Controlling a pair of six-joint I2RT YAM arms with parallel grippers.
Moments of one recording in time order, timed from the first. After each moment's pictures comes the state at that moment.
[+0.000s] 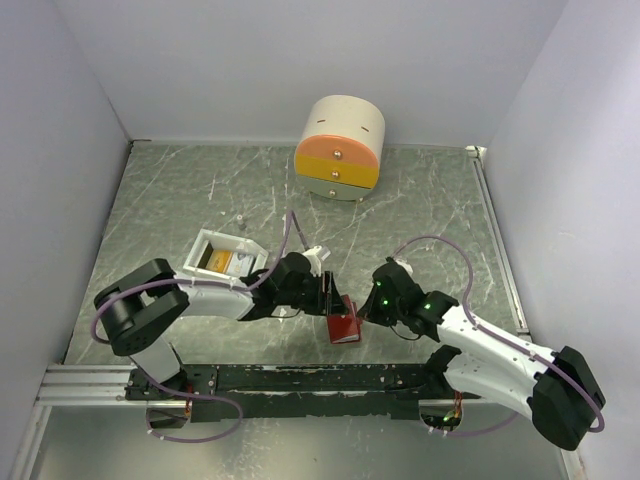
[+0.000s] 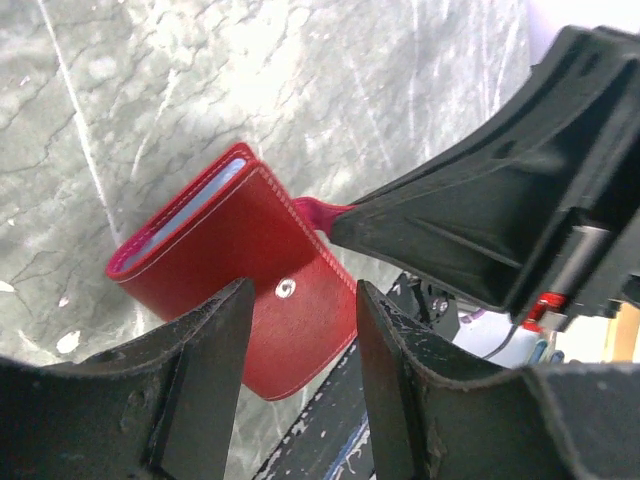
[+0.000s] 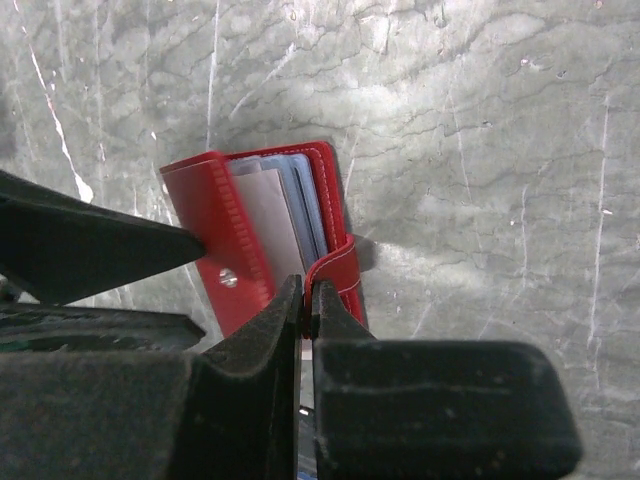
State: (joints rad) left arm -1.01 1.63 0.69 0.40 0.25 -0.87; right arm 0.73 0.93 0.43 -0.44 0.05 0.93
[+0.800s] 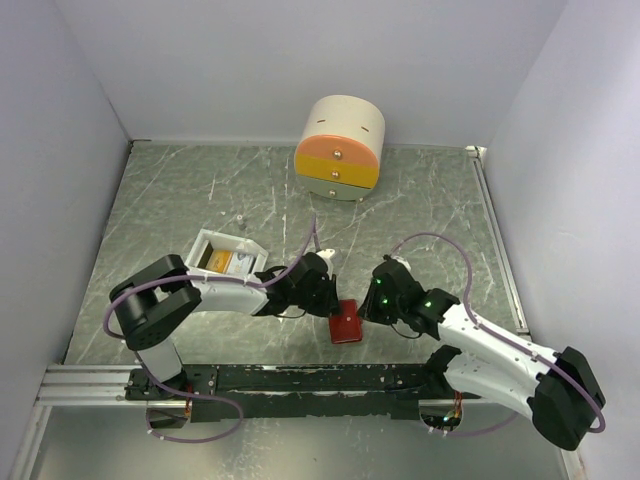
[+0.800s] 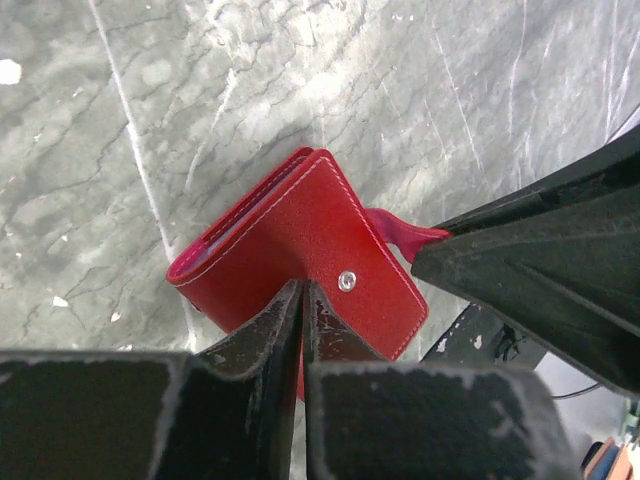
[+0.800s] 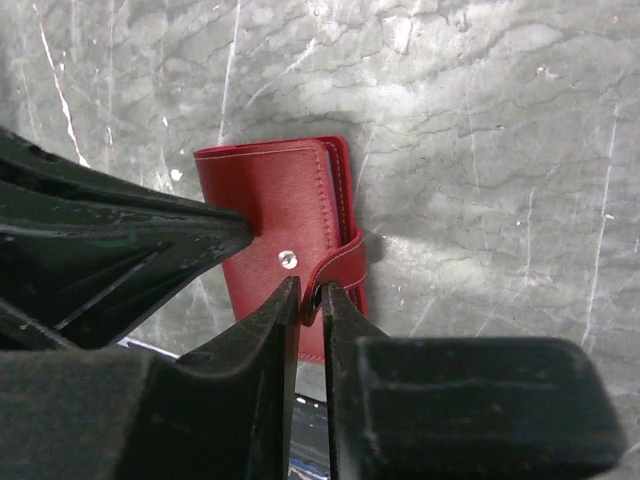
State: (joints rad) left arm -1.04 1.71 0.80 0.19 0.14 -0.75; right arm 0.73 0.92 0.46 -0.46 0.04 0.88
